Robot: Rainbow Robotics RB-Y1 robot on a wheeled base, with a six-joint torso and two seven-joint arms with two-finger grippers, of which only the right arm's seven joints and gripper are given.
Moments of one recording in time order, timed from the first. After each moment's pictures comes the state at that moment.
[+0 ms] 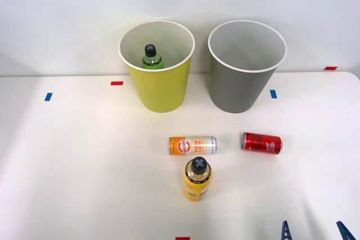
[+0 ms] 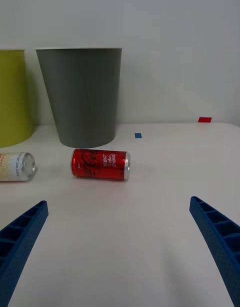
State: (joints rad) arm 1.00 -0.24 0.27 -1.83 -0.11 -0.85 1.58
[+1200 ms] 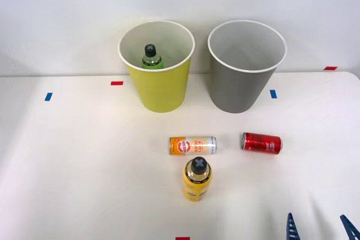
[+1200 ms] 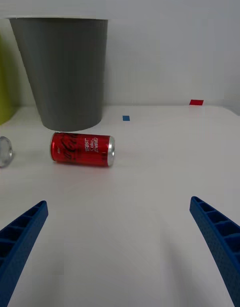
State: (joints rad) arm 0.99 -0.24 0.21 -1.92 -0.13 -0.63 1.57
